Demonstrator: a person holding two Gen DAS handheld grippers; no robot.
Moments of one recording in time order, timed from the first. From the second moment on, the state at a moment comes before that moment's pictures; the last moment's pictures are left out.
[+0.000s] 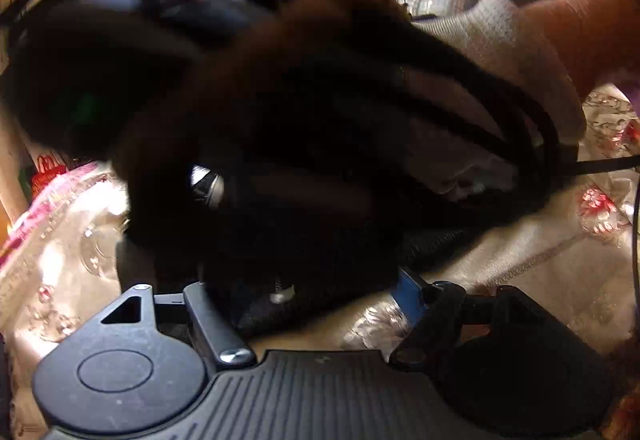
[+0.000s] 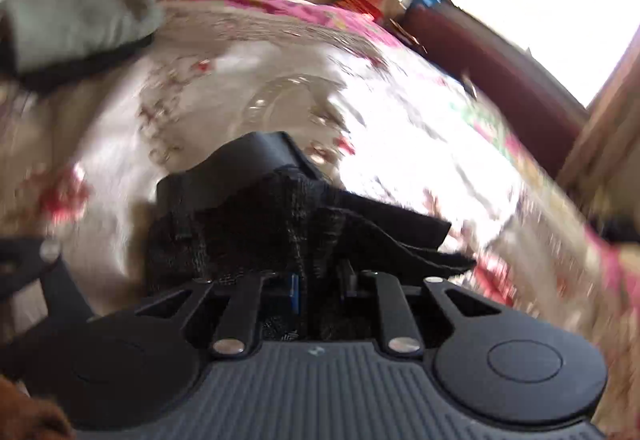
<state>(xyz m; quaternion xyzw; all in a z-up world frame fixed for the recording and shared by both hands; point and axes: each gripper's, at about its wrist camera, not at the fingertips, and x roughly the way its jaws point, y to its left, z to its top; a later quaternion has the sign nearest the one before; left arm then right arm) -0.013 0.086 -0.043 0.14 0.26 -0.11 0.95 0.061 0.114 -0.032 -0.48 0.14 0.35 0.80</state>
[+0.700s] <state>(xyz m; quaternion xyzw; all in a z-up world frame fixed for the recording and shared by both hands) 0.002 0.096 -0.045 0.12 0.28 -0.10 0.95 0.074 0.123 0.000 -0.34 0.19 0.34 0.85</state>
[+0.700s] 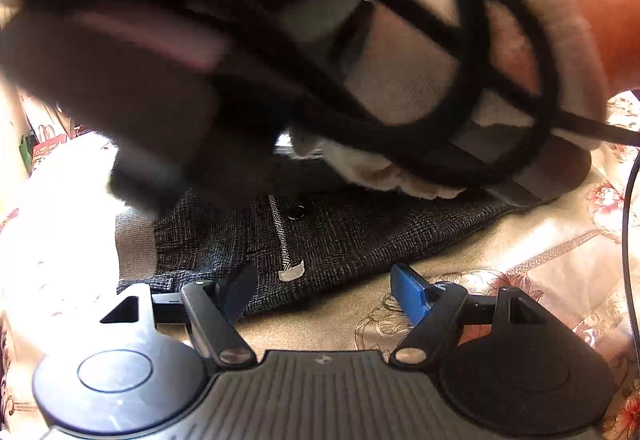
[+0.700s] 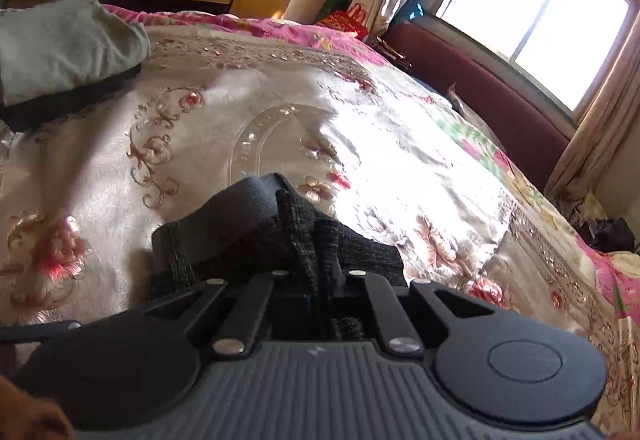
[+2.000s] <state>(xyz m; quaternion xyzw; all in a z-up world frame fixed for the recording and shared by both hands) 0.073 0.173 -0.032 0.06 0.32 0.04 0.94 0.176 0.043 0.022 -0.12 0.30 0.41 0.85</state>
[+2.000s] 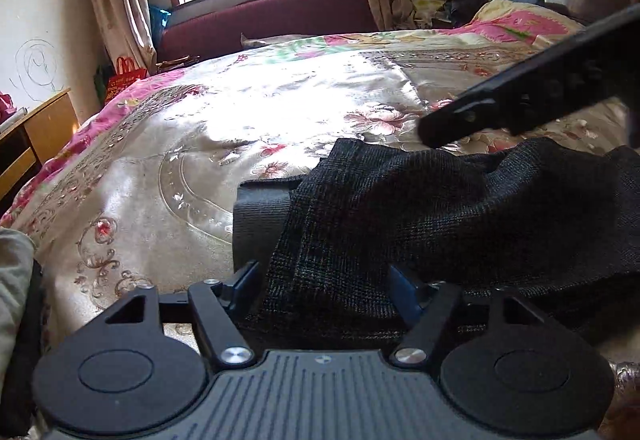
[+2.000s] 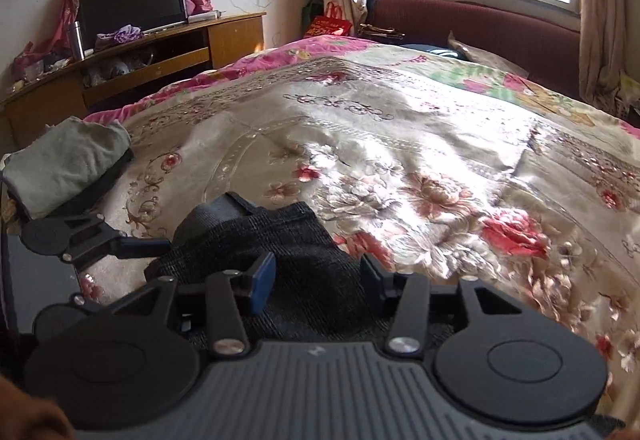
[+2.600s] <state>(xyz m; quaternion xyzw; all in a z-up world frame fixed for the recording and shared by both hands) 0.066 0.185 -0.040 0.00 0.32 0.03 0.95 0.255 0.107 -0.006 -0.15 0.43 0.55 0.71</state>
